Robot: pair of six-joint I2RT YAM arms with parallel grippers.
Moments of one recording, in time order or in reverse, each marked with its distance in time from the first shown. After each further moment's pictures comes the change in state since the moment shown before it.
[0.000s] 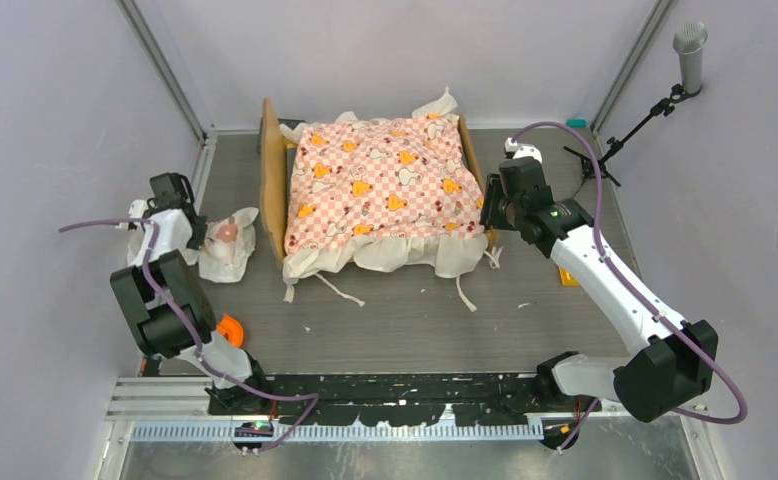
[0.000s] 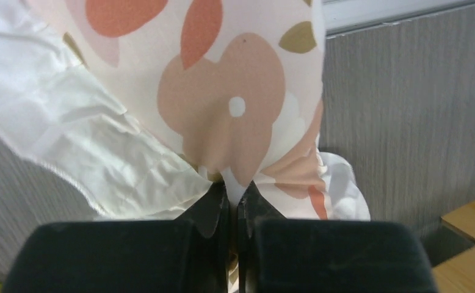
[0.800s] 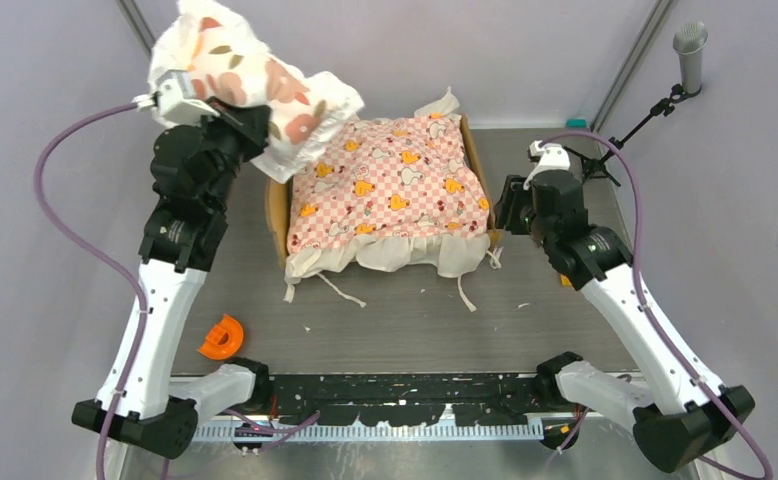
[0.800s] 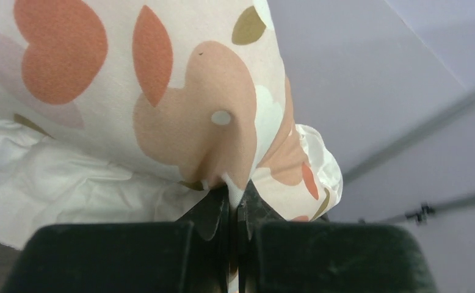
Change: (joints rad) left arm -0.662 -0.553 0.335 0.203 0.065 0.338; right arm 0.000 -0.210 -0.034 0.015 -0.010 -0.061
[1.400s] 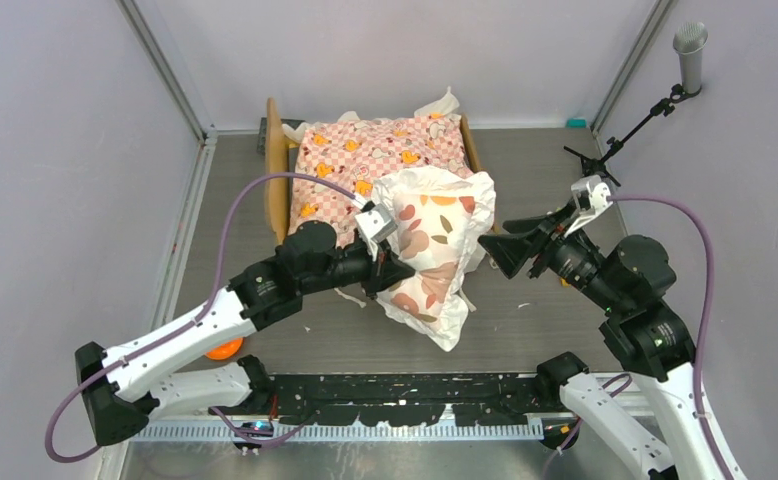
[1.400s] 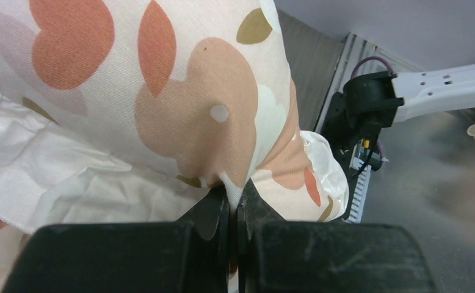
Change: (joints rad) left arm -0.687 -0.082 -0.510 0.103 0.464 0.441; right arm 0.000 -0.469 -0.105 0.169 -0.555 0.020
